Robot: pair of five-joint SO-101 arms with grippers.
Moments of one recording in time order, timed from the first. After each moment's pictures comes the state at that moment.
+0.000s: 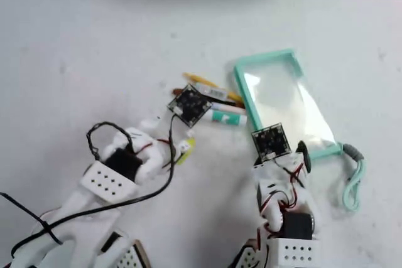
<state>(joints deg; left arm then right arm) 23.8 -42.8 61.2 42.6 -13.1 -1.5 -102.8 96.4 57.8 25.6</state>
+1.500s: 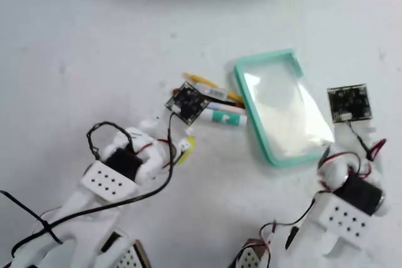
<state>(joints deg) 23.8 -42.4 61.2 42.4 -10.5 29.8 -56.7 47.1 68.1 40.9</state>
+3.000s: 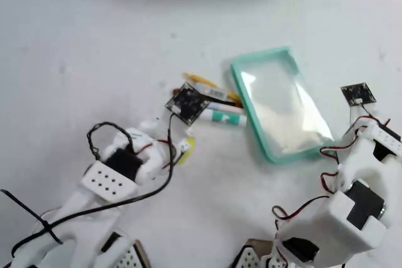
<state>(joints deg) 23.8 -42.4 61.5 42.4 -10.5 36.0 7.9 29.7 43.1 51.5</state>
